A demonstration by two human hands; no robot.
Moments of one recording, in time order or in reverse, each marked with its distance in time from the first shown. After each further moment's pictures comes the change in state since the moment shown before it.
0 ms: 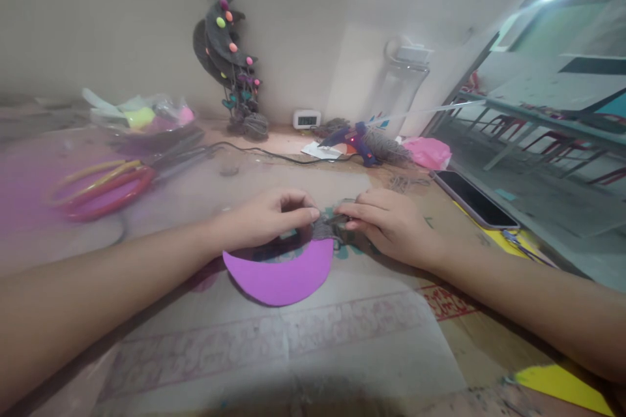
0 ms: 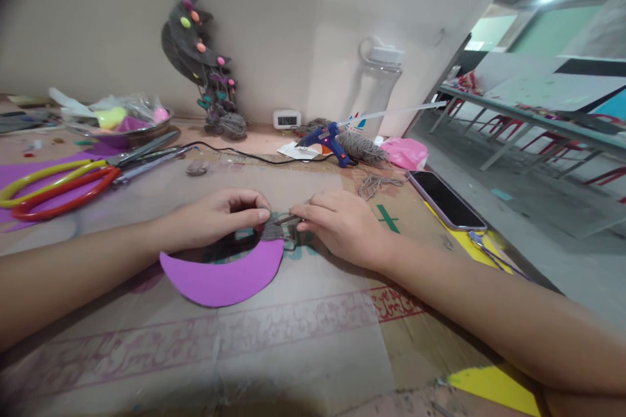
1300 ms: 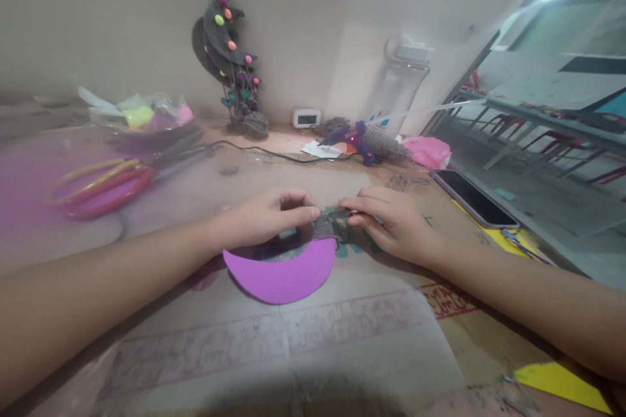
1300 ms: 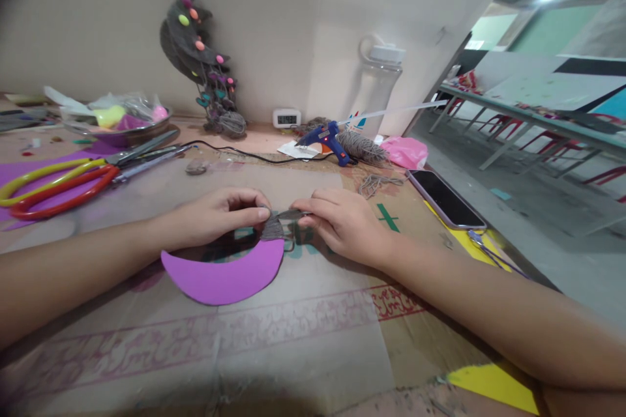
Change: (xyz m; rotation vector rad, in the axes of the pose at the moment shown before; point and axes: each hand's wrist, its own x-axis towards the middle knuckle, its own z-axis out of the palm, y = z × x) left_hand 0.000 -0.001 0.000 -0.044 -0.029 -0.011; right_hand -0.002 0.002 0.000 0.107 -0.030 0.084
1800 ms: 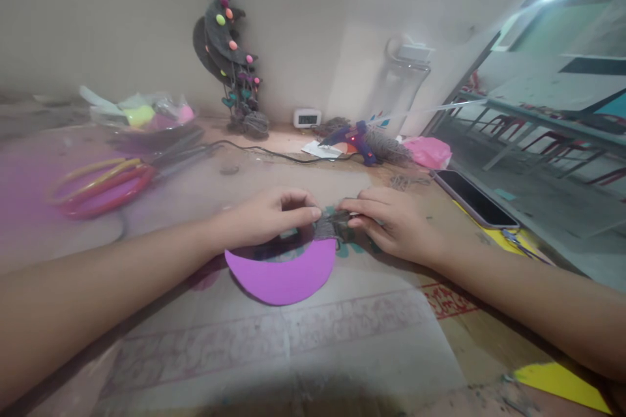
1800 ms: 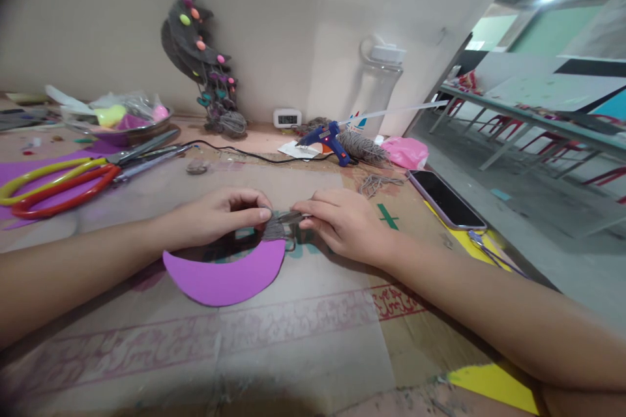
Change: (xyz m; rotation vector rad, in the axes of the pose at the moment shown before) left_hand 0.000 -0.002 0.000 0.001 0.002 0.013; right_hand 0.001 0.001 -0.001 -0.030 -0.022 -0.029
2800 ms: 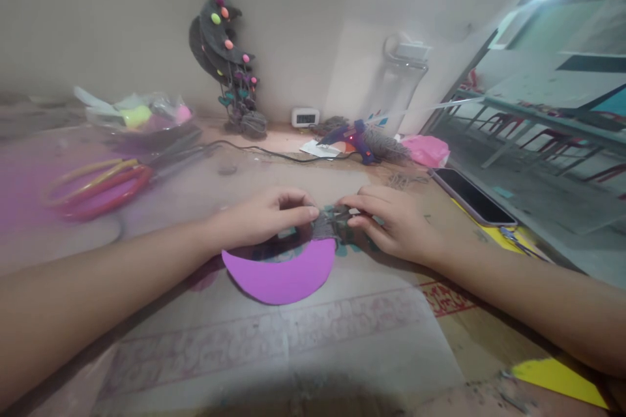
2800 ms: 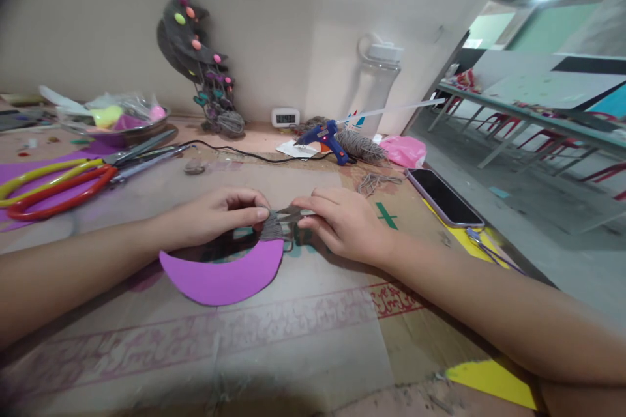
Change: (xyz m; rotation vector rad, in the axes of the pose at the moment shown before) left_hand 0.000 0.003 0.000 0.035 -0.003 -0.012; right_hand -0.001 -0.003 -0.003 0.008 -0.007 0.039
